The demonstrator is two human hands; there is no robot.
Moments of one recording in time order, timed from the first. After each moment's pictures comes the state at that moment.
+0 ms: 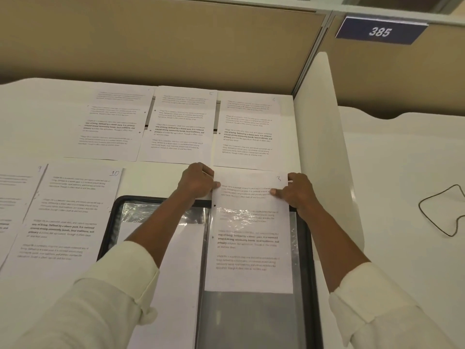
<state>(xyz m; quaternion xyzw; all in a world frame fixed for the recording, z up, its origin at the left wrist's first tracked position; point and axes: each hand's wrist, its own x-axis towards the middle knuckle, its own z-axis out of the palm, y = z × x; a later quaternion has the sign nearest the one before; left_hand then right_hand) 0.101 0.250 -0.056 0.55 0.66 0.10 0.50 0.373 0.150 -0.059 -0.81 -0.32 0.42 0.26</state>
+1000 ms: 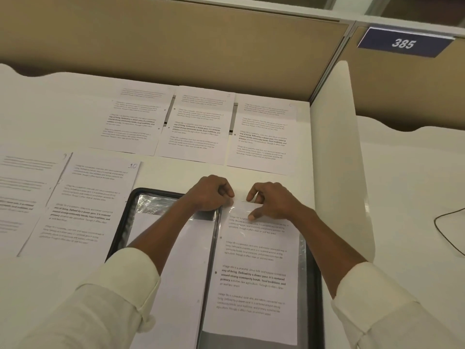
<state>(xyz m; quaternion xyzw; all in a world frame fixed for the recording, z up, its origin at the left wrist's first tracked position) 0.080 0.223 -0.050 0.71 0.52 0.00 0.47 0.307 0.163 -0.032 -0.65 -0.64 0.41 0.00</state>
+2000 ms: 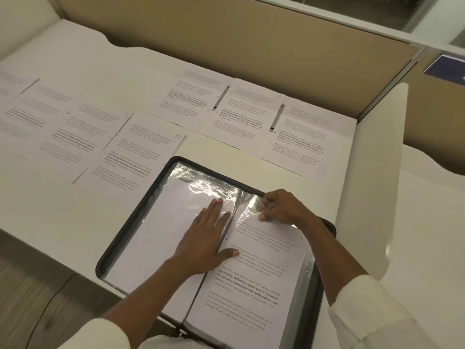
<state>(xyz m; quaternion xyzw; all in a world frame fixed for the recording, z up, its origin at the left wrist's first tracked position) 0.028 0.022 -0.066 0.78 0.58 0.00 0.23 0.281 0.145 -0.041 -0.60 -0.65 0.46 -0.02</state>
